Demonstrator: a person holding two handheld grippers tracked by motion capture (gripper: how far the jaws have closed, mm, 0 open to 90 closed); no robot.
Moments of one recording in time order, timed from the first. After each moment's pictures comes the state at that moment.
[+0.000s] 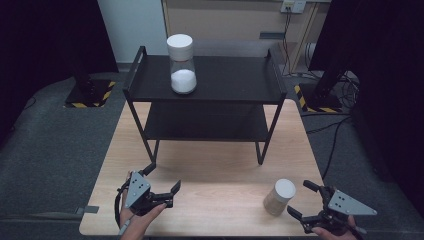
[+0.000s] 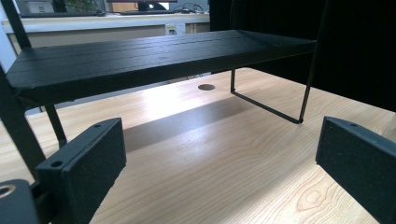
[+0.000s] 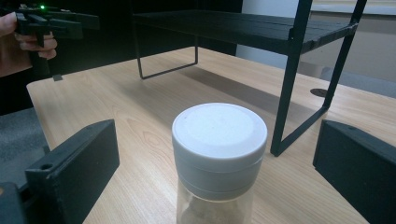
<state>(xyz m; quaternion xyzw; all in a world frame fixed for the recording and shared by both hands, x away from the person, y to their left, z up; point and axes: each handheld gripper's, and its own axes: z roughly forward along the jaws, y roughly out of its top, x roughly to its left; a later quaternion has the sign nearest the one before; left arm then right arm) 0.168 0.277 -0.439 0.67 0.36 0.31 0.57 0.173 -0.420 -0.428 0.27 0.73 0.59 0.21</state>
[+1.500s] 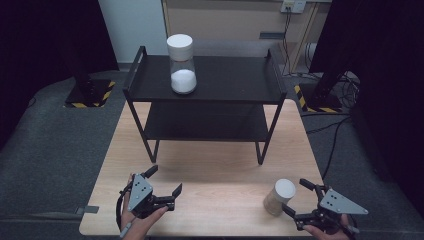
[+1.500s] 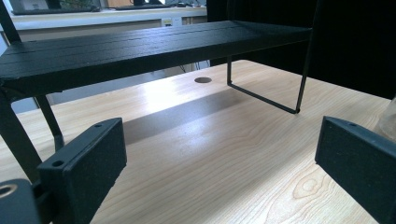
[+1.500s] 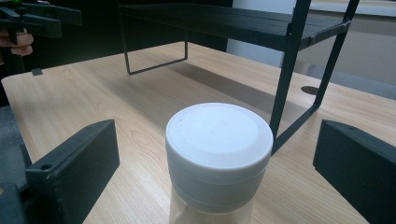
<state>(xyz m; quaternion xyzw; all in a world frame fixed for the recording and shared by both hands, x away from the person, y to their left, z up) 0.166 0.273 -0.441 0.68 0.35 0.31 0.56 0.171 -0.400 -0.429 0.28 0.73 0.57 0.24</state>
